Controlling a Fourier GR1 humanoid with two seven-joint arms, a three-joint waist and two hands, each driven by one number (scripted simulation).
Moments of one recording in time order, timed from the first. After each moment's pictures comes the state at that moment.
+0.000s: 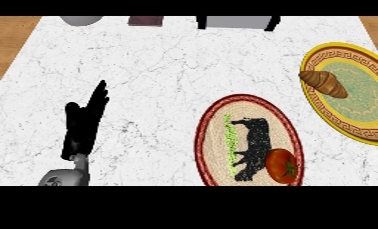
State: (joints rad) left arm -0.06 0.09 -0.01 -1.48 -0.10 0.11 0.23; right arm -0.58 -0.83 -0.55 -0.14 0.39 0.30 -0.84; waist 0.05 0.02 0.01
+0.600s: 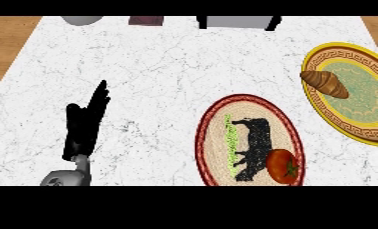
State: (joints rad) left arm -0.05 0.08 -0.02 -1.49 -0.11 0.11 0.23; right arm -0.54 -0.88 -0.59 -0.13 0.35 0.27 -0.84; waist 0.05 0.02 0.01
